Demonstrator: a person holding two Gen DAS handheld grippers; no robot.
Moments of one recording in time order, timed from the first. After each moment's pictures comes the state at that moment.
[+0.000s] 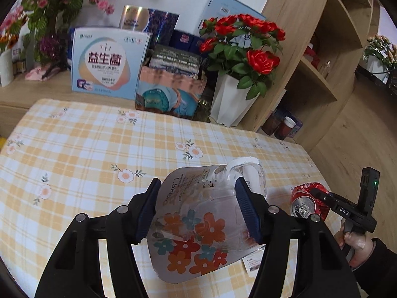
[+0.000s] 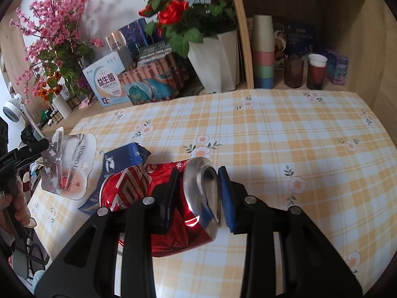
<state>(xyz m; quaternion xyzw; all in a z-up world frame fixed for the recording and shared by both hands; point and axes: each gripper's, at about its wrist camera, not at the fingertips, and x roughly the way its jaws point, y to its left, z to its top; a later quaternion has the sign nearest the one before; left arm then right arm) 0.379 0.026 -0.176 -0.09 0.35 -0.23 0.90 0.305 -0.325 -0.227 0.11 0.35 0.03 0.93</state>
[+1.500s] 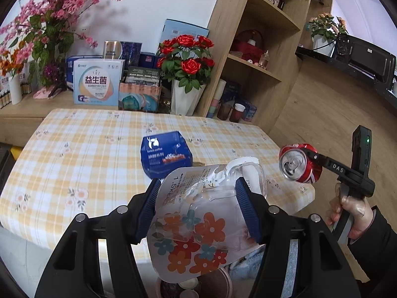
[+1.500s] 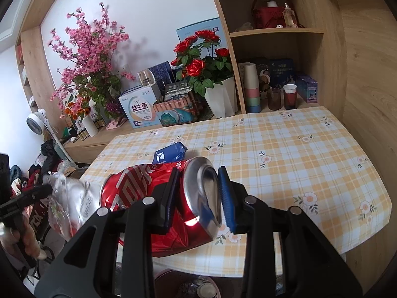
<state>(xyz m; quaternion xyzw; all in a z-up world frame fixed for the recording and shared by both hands) 0.102 0.014 -0.108 -0.05 0.31 -0.27 0.91 0.070 -0.317 -0.128 0.13 0.27 0.04 0.95</state>
